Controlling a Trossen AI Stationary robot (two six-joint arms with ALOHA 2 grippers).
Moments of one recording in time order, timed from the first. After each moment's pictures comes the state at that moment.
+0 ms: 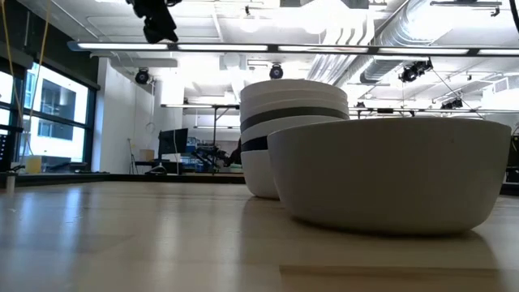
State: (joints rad) left arm 0.94 1.34 1.62 -1.33 0.55 0.42; right arm 0.52 2.02 2.14 -1.57 0.10 0.85
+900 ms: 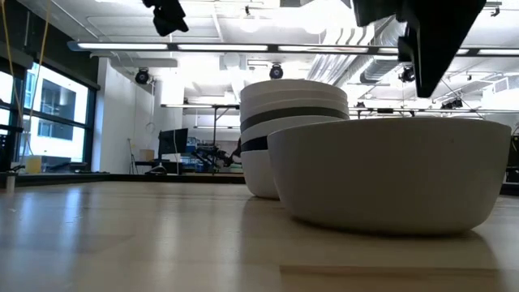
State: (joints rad) left arm 0.75 1.34 1.62 -1.27 0.48 0.32; right arm 0.41 1.63 1.29 -0.99 0.02 0.80
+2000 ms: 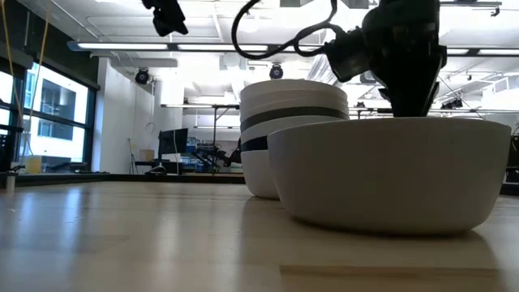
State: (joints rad) left arm 0.75 1.34 1.62 -1.27 0.43 0.32; right arm 0.28 1.74 1.24 -0.93 -0.06 0.84
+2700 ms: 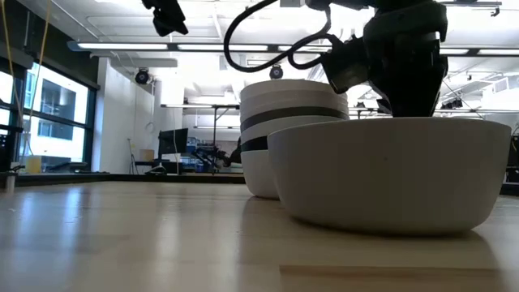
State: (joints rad) left arm 0.75 1.34 1.62 -1.27 0.43 0.32; right arm 0.28 1.79 1.24 -0.89 -0.12 0.79
